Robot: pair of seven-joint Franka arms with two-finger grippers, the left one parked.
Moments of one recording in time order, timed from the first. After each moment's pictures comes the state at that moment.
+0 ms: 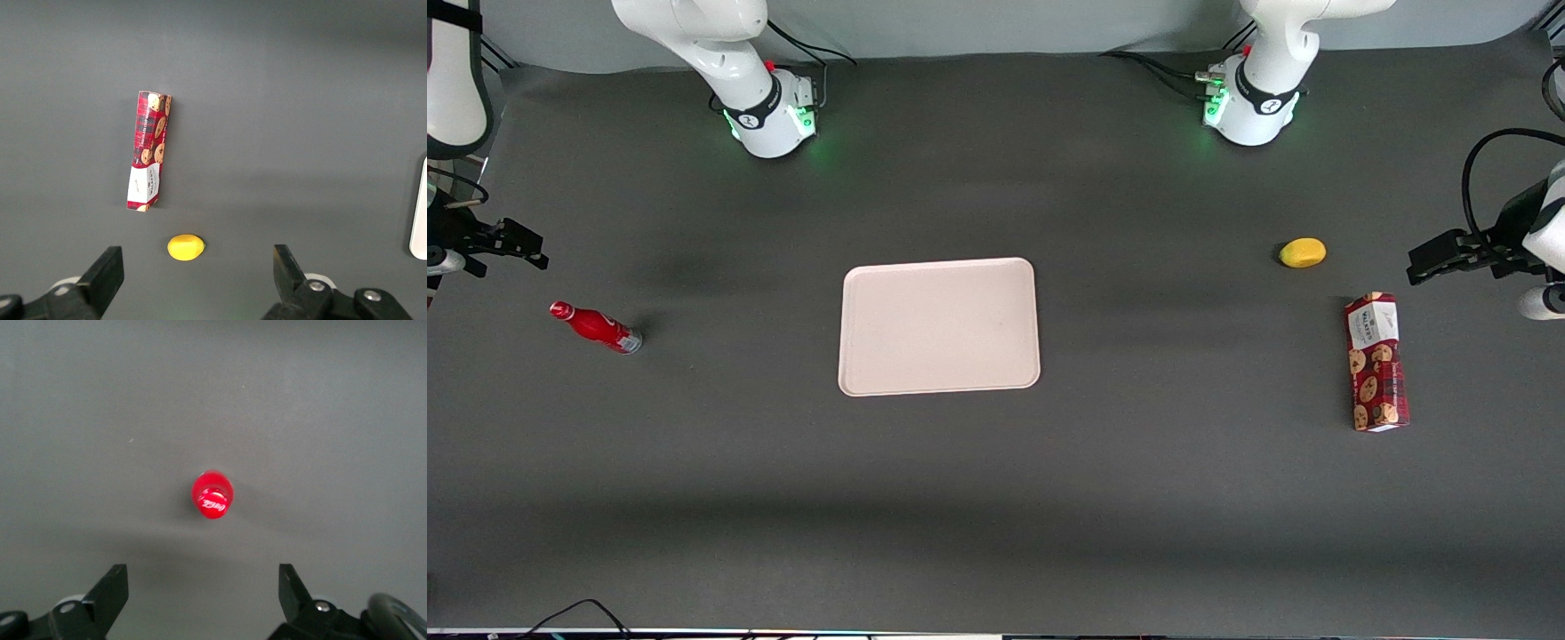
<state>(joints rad) -0.11 -0.17 -0.36 -2.28 -0.08 2.23 -0.56</state>
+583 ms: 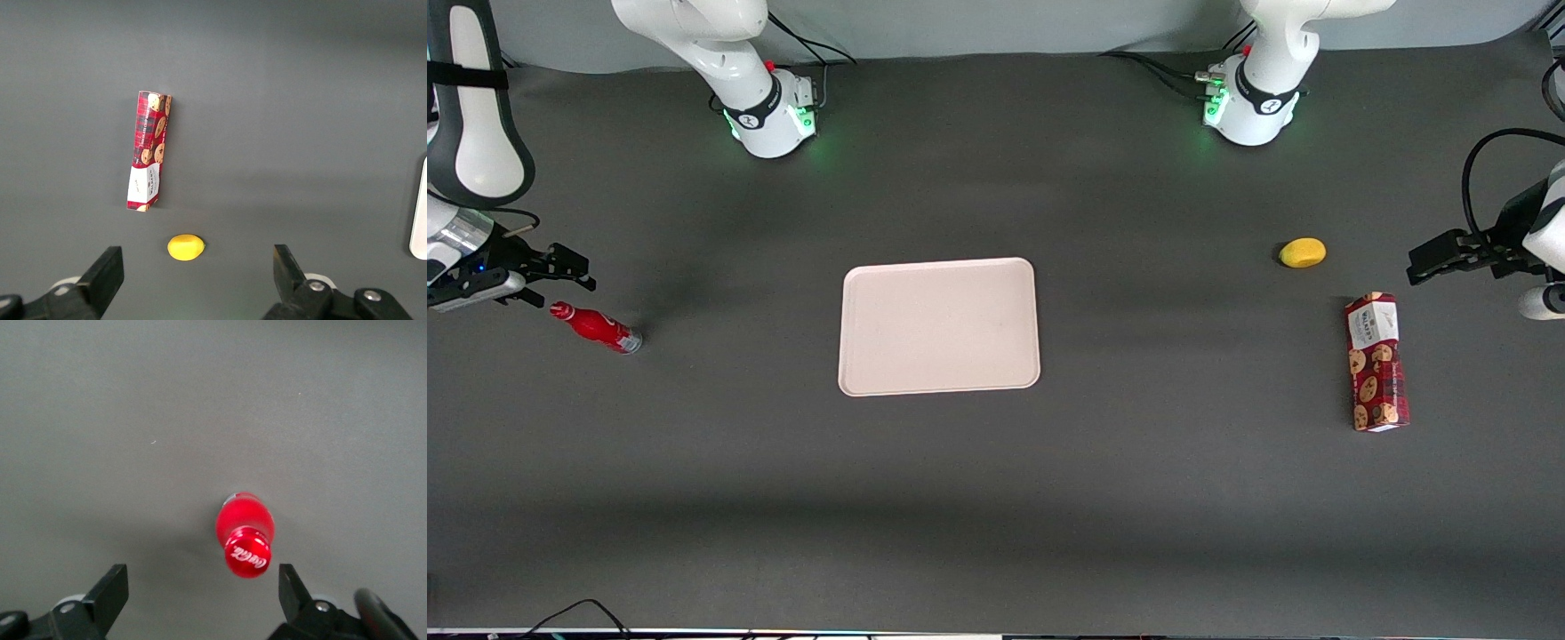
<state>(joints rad) -0.10 -0.01 -0.38 -2.32 0.16 2.36 -0.86</state>
